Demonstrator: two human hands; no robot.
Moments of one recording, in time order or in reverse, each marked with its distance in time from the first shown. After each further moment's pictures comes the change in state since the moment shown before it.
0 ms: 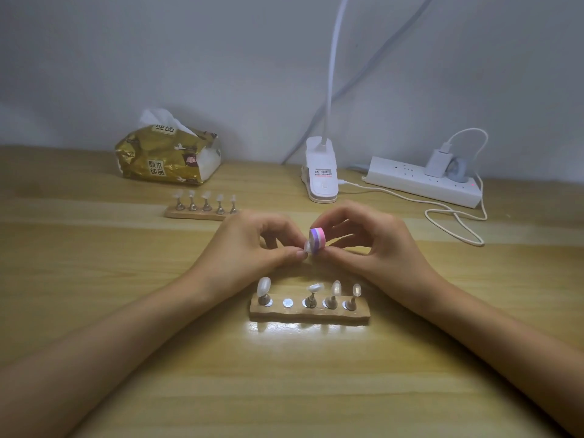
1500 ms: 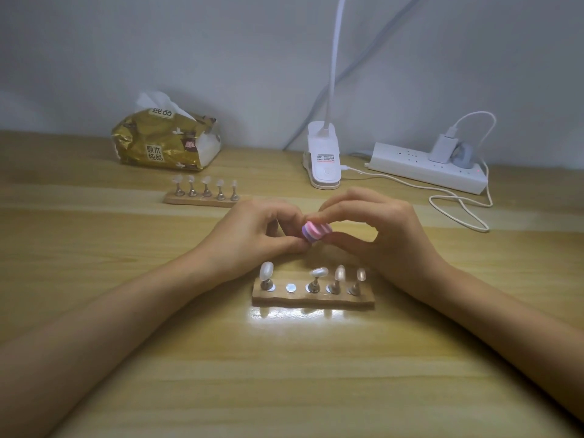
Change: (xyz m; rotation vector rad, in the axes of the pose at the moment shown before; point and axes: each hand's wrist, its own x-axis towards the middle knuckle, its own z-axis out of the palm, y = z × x) left_hand 0.007 -0.008 0.000 0.014 -0.128 0.066; right_hand 0.003 0.006 -0.002 -0.347 0.032 -0.332
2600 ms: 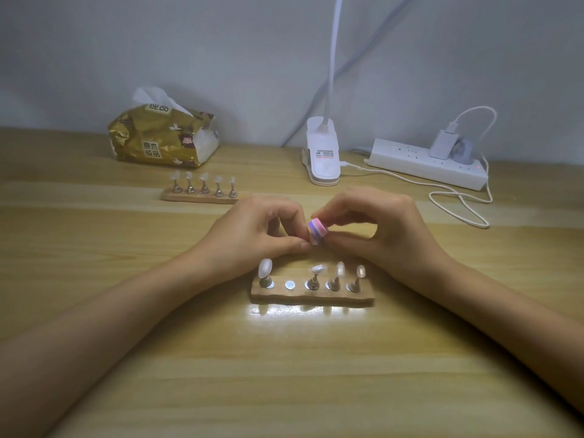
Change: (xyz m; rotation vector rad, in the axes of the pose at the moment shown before) left_hand 0.000 0.001 0.001 -0.015 -0.034 -0.035; right_hand -0.002 -0.005 -0.003 0.134 -0.040 0.121
